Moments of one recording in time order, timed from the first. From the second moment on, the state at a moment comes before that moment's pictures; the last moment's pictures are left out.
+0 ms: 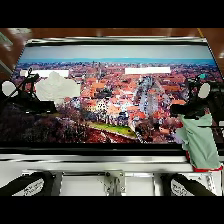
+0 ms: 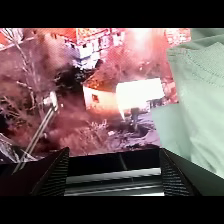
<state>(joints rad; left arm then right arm) -0.03 -1.18 1.13 1.46 -1.30 -1.55 -0.07 -1.21 1.10 -1.60 1.35 1.57</state>
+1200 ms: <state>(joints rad) 0.14 -1.98 1.90 1.44 -1.25 -1.60 -0.07 -1.21 1.10 -1.41 1.28 1.59</state>
